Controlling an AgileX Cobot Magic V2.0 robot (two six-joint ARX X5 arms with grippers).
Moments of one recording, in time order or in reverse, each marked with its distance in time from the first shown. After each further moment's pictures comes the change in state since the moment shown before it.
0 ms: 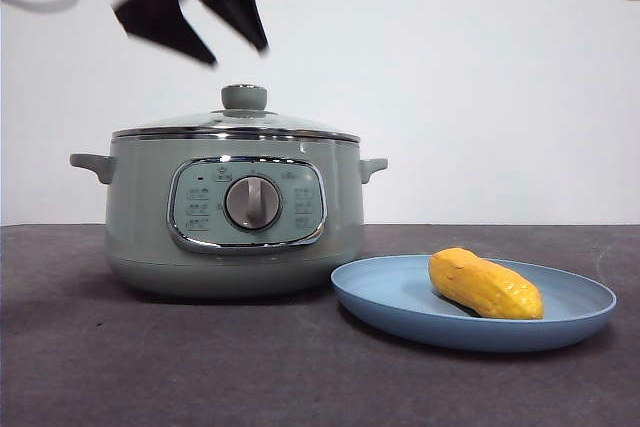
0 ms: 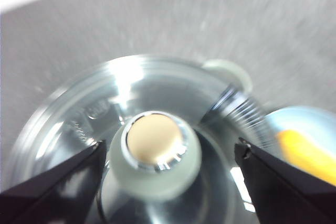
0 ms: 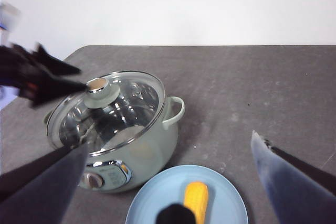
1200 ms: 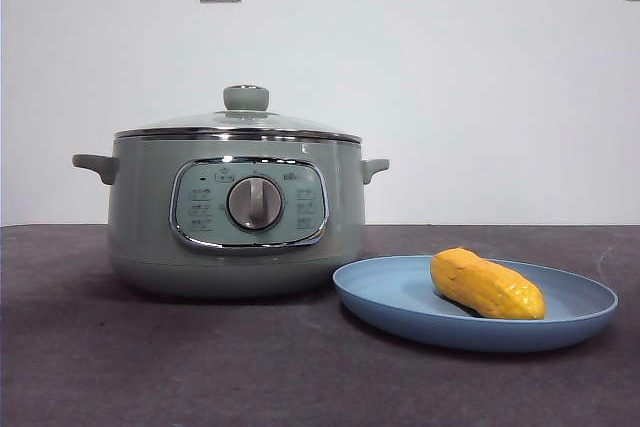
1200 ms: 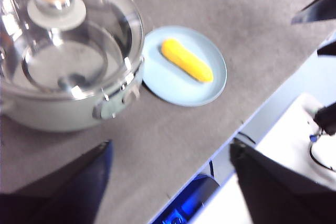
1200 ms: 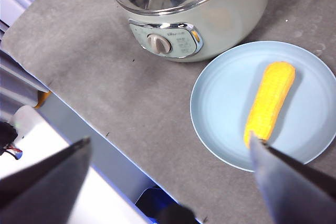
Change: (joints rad) left arm -0.002 -0.545 0.000 -0.723 0.187 -0.052; right arm 0.001 0.119 0.000 -0.315 -0.362 -0.095
